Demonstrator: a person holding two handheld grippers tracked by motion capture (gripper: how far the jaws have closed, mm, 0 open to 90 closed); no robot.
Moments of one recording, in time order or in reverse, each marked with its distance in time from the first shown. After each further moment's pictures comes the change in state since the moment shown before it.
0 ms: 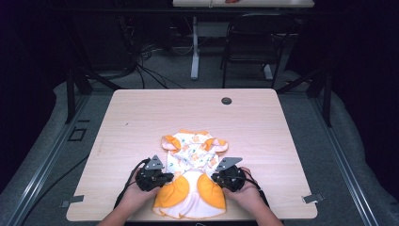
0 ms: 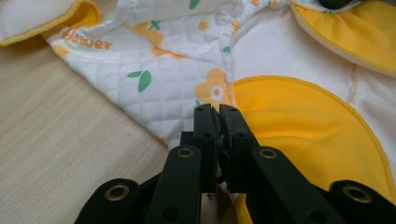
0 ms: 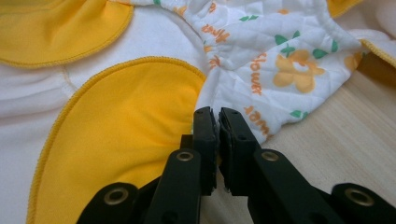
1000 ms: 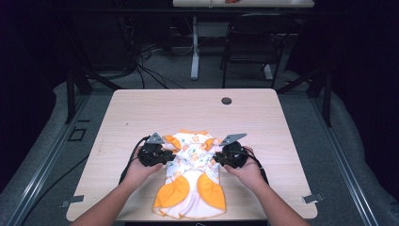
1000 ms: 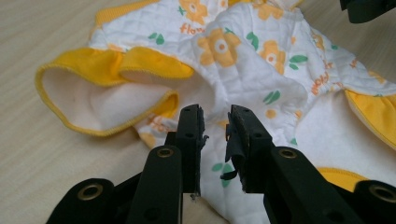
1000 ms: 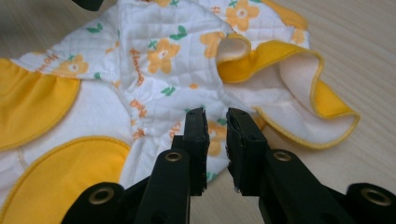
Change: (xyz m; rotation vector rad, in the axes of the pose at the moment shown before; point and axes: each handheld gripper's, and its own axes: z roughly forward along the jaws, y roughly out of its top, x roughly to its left) left arm 0.047 0.056 0.005 -0.031 0.034 -0.042; right arm -0.051 0.043 -0.008 -0.037 -0.005 0.109
